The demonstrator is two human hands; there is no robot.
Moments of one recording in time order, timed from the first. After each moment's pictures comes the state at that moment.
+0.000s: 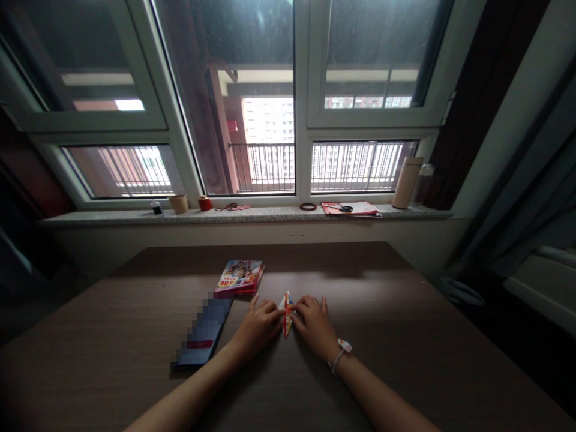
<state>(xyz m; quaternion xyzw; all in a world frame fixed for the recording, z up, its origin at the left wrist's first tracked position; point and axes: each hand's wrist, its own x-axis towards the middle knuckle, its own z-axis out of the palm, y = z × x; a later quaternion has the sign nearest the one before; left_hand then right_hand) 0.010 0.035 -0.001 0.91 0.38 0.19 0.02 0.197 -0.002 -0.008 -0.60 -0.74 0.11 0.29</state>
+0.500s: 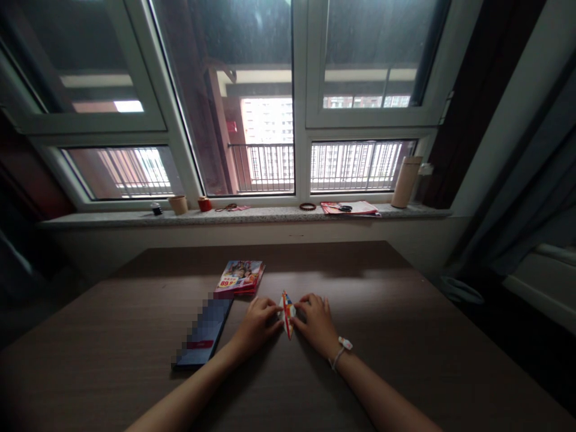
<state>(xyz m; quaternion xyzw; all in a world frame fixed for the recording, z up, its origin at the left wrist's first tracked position) 0.006 0.040 -0.003 0.88 0.40 0.26 0.10 0.200 0.002 -0.011 -0.62 -0.71 0.10 0.30</state>
